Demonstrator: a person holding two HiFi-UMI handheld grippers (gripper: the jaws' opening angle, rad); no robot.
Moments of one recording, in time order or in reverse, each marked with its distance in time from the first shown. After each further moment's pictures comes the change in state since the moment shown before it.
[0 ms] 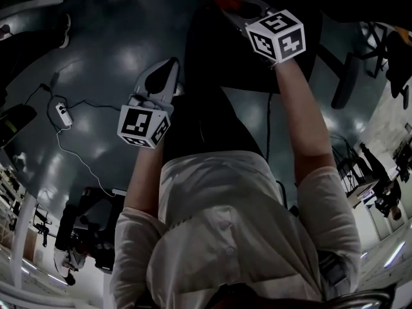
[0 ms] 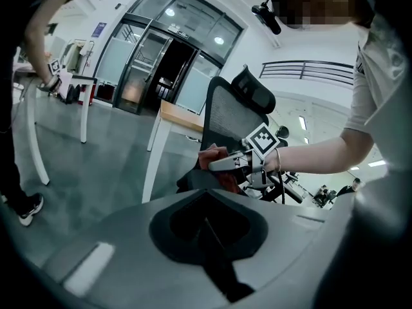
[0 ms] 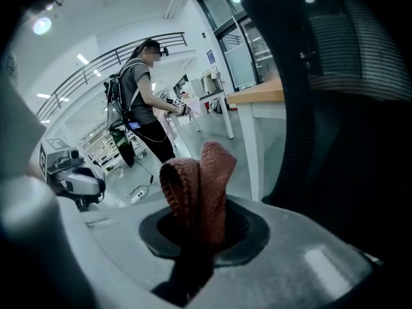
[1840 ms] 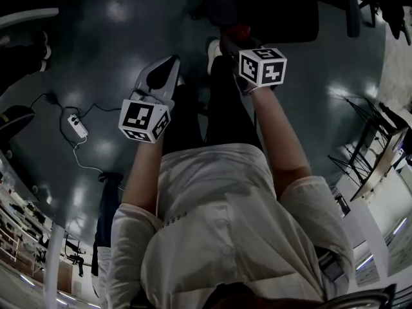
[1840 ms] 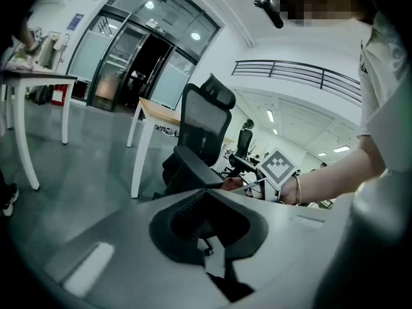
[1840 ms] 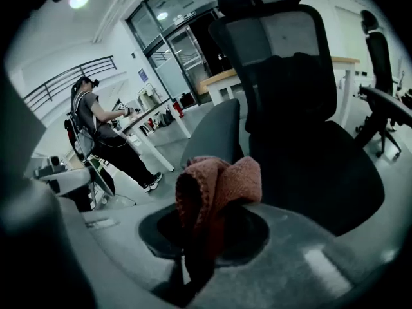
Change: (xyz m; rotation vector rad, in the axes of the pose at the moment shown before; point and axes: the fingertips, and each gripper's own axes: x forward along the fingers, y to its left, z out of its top) left arm -0.164 -0.007 -0.081 0.110 0.057 -0.230; right arm -0.030 0.208 -0.171 0.529 -0.109 -0.380
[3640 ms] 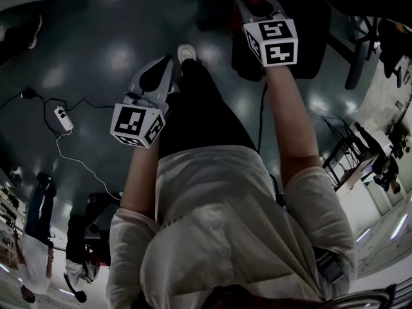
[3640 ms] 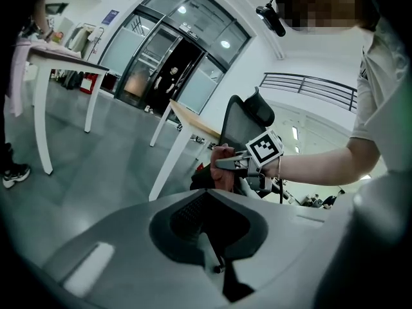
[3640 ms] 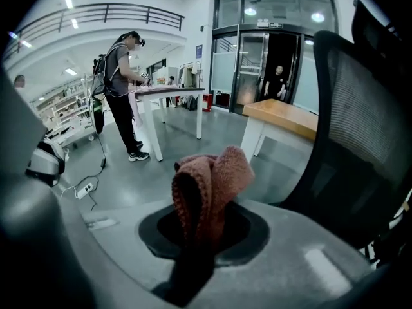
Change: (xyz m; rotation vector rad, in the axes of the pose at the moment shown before) left arm 0.026 0.137 0.059 -0.182 -0.062 0.128; right arm 0.132 0.015 0.221 -0.628 0.000 -0.093
